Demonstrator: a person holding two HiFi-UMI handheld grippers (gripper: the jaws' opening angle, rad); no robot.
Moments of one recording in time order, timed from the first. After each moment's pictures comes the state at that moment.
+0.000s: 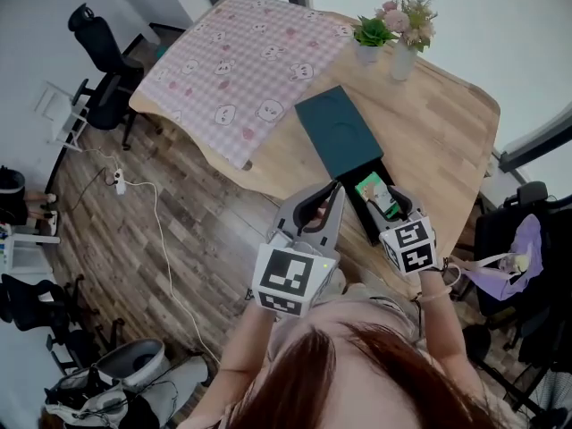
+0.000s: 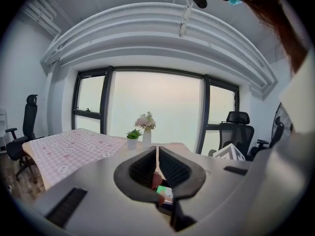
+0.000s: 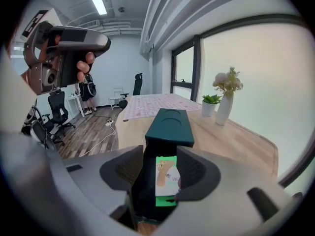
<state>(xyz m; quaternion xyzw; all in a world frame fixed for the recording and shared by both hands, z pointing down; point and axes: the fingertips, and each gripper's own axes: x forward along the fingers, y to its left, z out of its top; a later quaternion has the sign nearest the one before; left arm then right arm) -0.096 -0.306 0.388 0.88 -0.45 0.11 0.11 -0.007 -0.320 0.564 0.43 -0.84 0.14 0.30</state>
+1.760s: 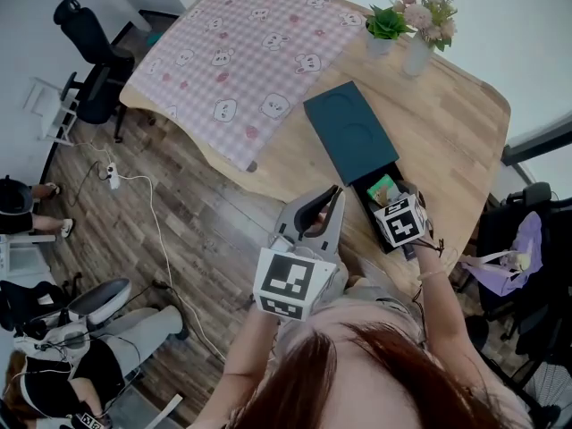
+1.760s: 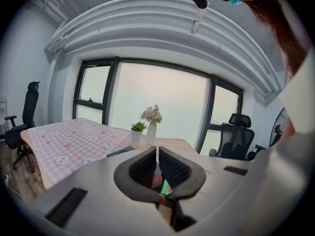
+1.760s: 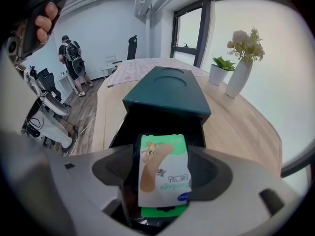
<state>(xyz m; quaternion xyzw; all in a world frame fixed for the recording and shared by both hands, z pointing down) -0.133 -0.342 0.421 0.87 -0.44 0.12 0.16 -0.015 -0.357 0.674 0.39 -0.76 0.22 0.46</state>
